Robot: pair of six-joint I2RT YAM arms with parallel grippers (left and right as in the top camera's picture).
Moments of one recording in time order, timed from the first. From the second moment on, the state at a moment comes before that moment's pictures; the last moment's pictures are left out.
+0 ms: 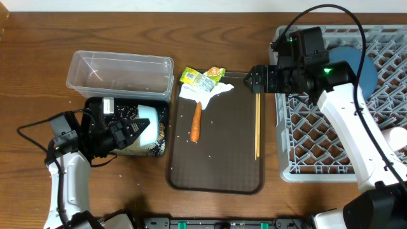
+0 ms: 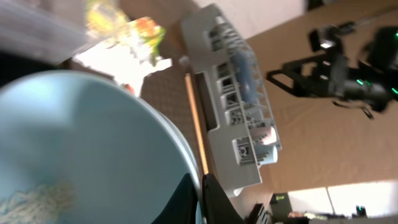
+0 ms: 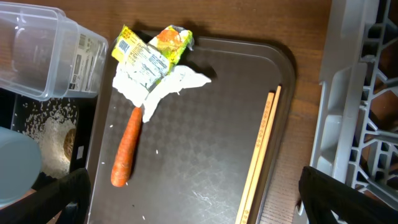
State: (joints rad) left arm 0.47 1.27 0.66 -0.60 1.29 0.09; right arm 0.25 1.61 1.44 -0.86 -0.29 0.26
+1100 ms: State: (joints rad) left arm 0.47 1.27 0.62 -0.55 1.32 0.10; right arm 0.25 1.61 1.44 -0.86 -0.29 0.26
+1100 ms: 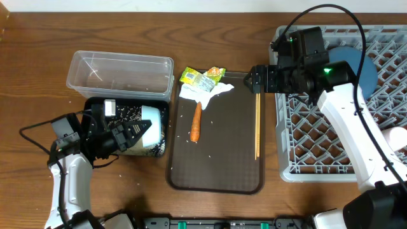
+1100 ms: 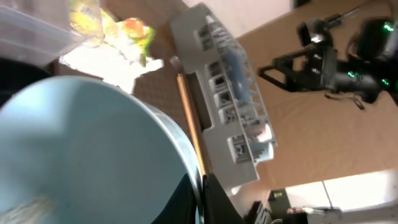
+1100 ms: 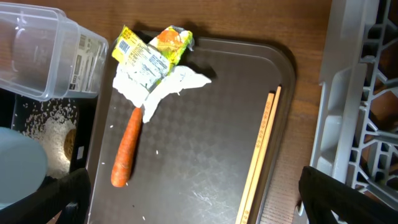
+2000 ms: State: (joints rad) left arm 0.48 1.27 0.62 -0.29 1.35 -0.16; right arm 0.25 1.61 1.44 -0.86 -0.29 0.26
